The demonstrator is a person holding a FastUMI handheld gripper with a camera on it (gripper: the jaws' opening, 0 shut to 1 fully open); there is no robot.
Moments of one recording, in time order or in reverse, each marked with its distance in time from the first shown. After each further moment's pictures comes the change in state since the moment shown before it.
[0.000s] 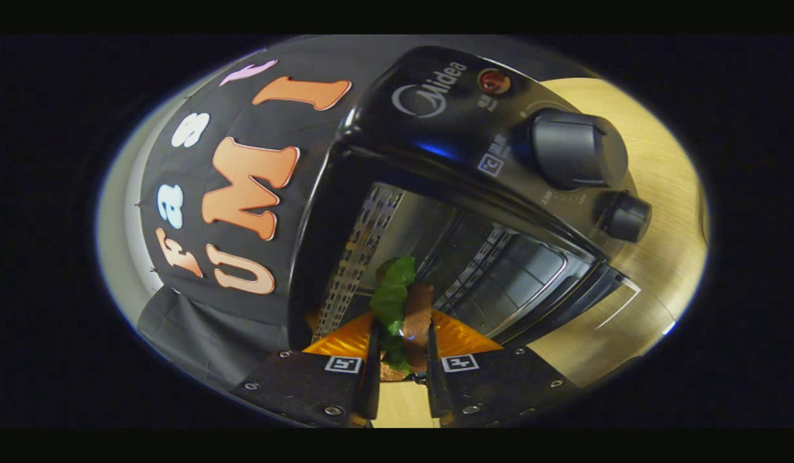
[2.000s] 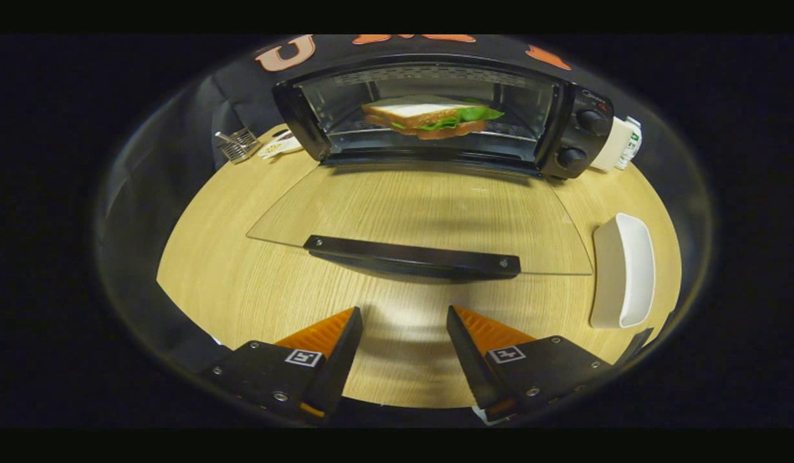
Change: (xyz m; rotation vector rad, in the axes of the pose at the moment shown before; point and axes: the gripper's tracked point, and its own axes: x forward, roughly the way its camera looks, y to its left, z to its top) arm -0.174 -0.133 -0.139 -1.010 0.616 -0.487
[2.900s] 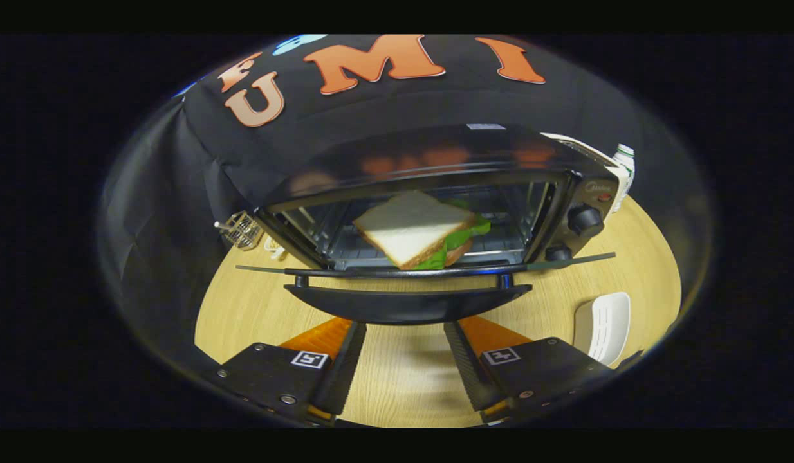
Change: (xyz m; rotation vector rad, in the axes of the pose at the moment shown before) arm -0.048 -0.008 0.158 0.168 -0.289 0.046
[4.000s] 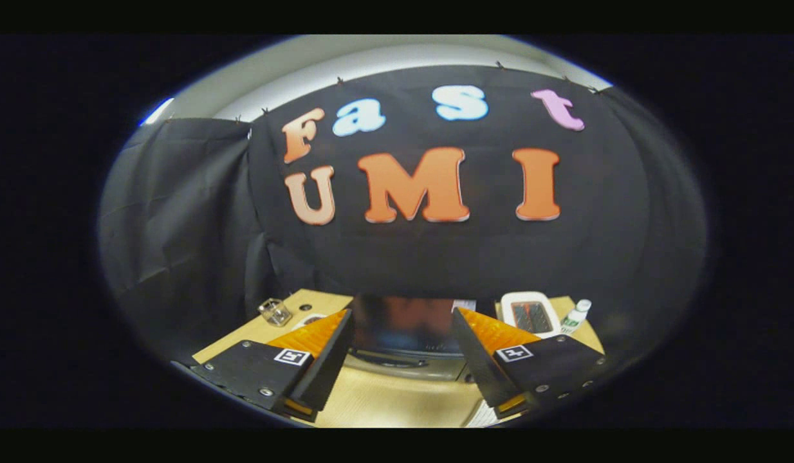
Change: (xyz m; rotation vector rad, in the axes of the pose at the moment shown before) arm -0.222 -0.009 0.229 -0.216 -0.640 0.098
